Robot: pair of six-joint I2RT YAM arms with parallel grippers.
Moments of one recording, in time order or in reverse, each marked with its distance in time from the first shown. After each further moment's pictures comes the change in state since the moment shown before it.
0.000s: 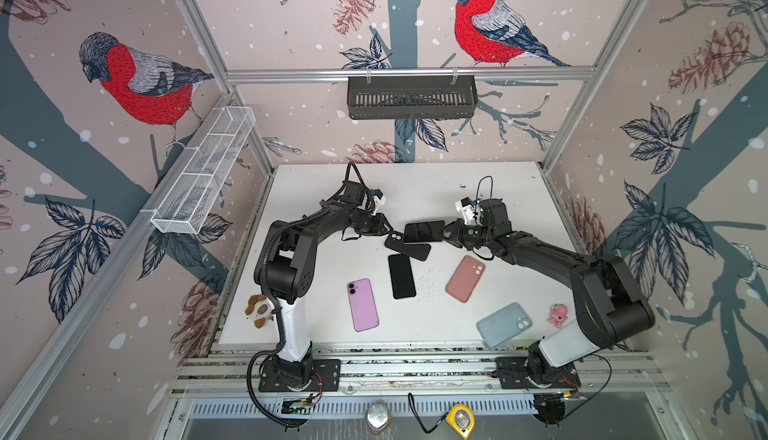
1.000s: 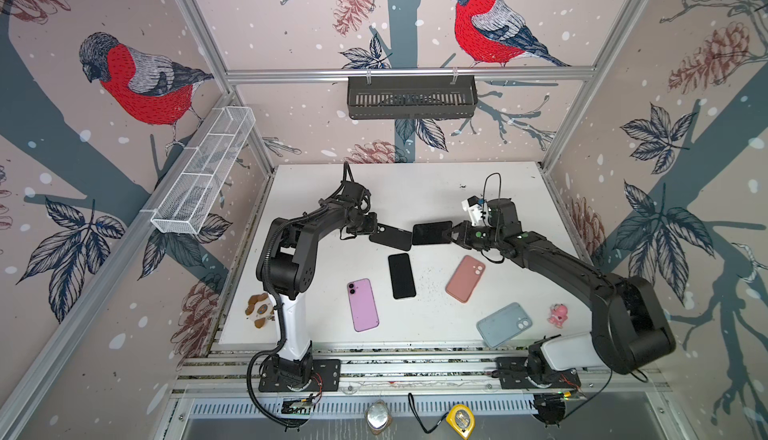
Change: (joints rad) left arm 0.048 0.012 0.001 0.005 -0.251 -0.068; right arm 0.024 -0.097 0.026 -0.185 0.063 -0.140
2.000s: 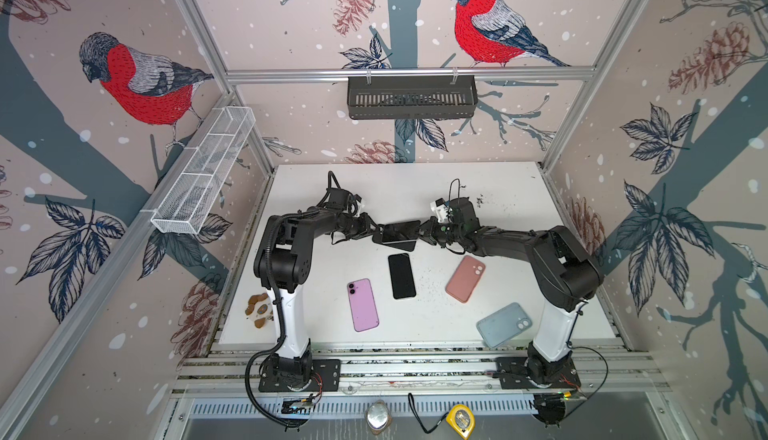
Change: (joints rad) left arm 0.101 0.059 -0.095 0.189 0.336 -0.175; right arm 0.136 0.437 0.152 0.369 -0.010 0.297
